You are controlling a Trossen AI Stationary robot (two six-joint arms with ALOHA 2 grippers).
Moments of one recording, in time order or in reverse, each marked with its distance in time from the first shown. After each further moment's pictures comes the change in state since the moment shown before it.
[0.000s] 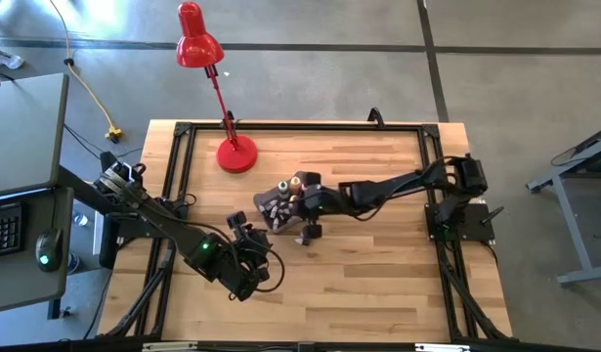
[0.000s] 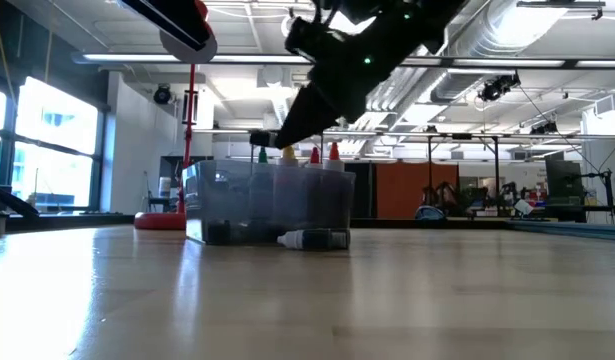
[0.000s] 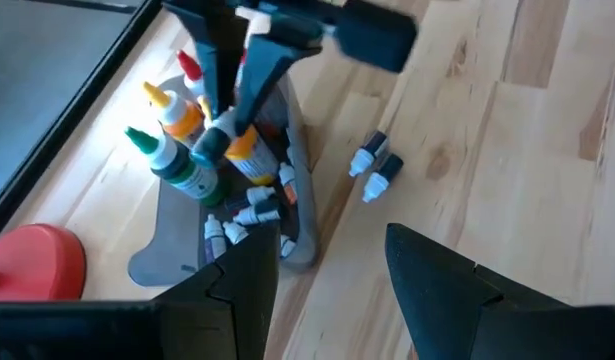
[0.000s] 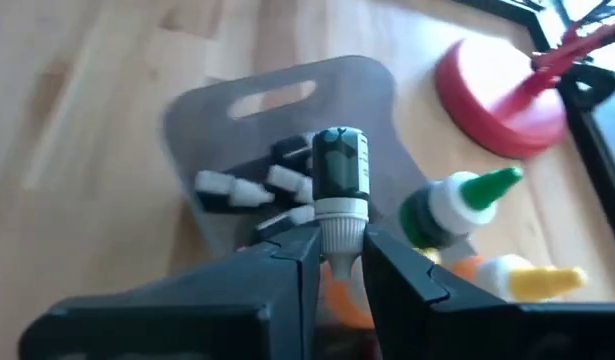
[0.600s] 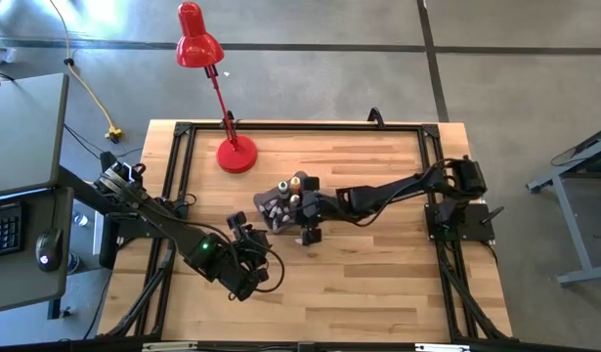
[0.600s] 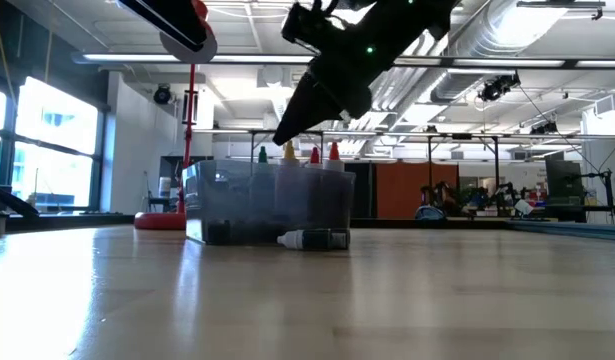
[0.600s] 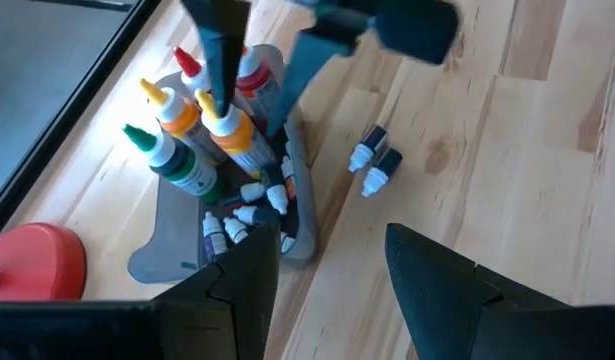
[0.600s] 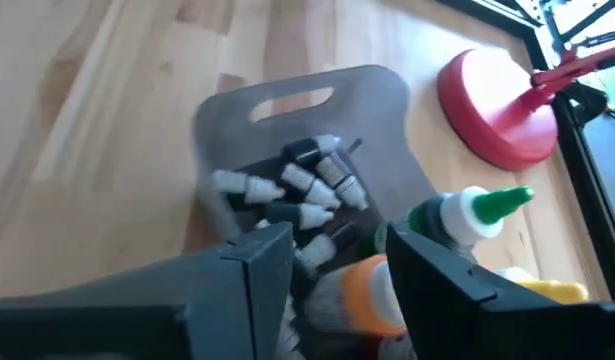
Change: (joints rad) left arm 0.000 0.000 0.000 -0.007 0.012 0.007; right arm 0.054 0.007 0.036 -0.050 0.059 -0.028
